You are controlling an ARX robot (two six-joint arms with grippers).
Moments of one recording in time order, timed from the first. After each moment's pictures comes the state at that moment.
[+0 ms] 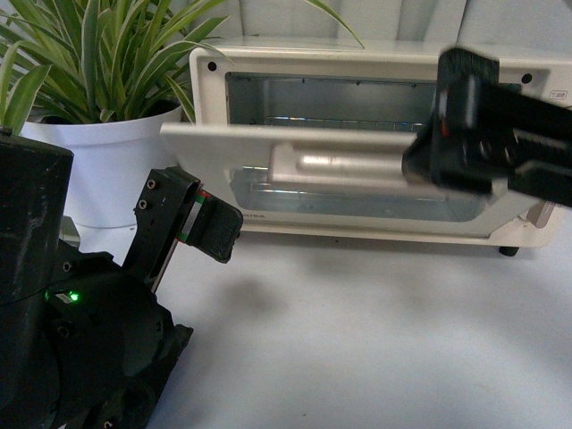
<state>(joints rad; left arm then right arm) -0.53 1.63 0.53 0.72 -0.23 -1.31 0.36 1.29 0.75 0.07 0.00 0.26</state>
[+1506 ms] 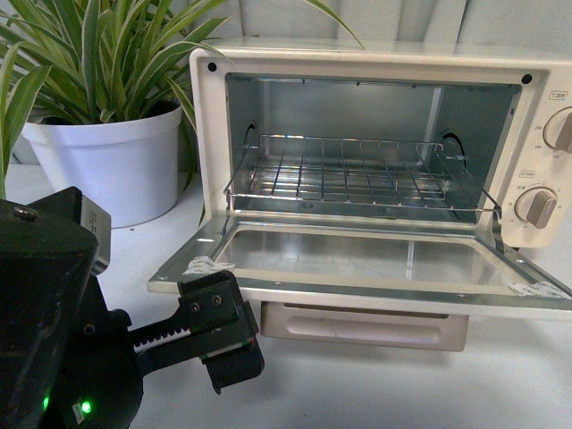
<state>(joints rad) -0.60 1.61 0.47 0.65 -0.45 -0.62 0.02 0.57 0.39 -0.10 -0.25 0.28</state>
